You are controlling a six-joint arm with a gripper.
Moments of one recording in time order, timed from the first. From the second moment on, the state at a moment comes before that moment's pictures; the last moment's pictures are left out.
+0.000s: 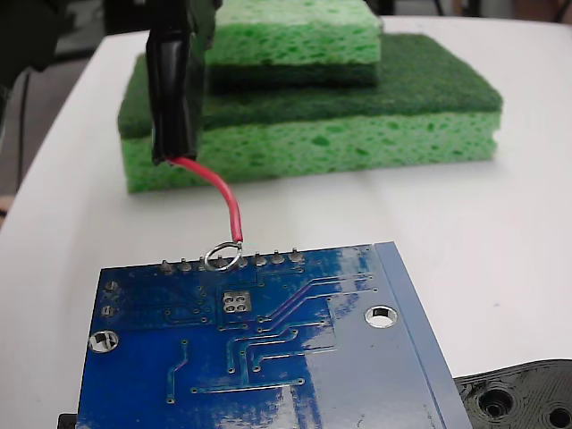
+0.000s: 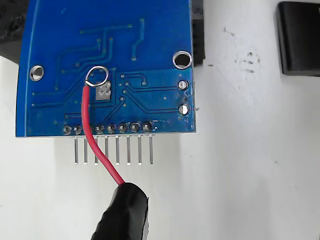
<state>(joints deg) 22.9 100.6 113.3 49.0 -15.5 -8.4</state>
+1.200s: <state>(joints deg) 21.9 99.7 113.4 49.0 -14.0 -7.8</state>
